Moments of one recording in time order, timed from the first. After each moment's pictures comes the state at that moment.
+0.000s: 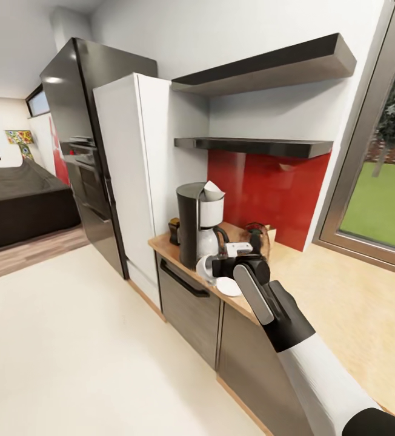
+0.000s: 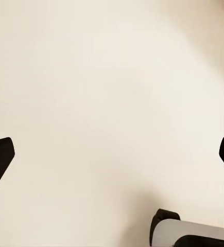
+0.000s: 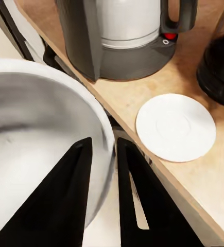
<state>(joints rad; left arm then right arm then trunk) 0.00 0.27 0.80 -0.18 -0.27 -0.57 -0.42 -0.81 0.09 0.38 -1.27 -0.57 0.96 -0.50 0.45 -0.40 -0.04</state>
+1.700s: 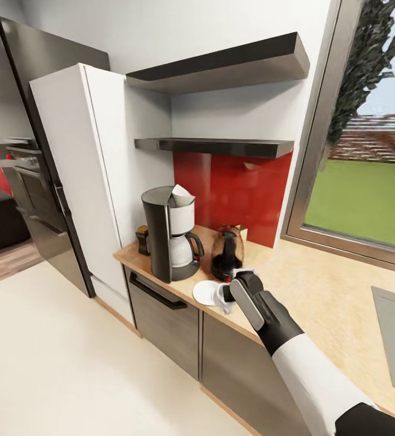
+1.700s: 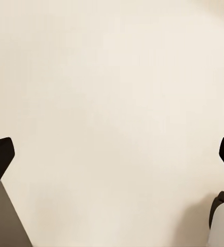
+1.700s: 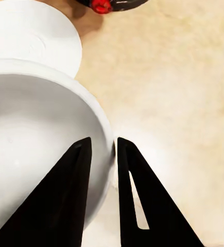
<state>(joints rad) 0.00 0.20 0.79 -0.16 -0.47 -0.55 -0.01 -0.81 0.10 0.37 -0.98 -0.57 0.96 -0.65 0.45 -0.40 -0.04</state>
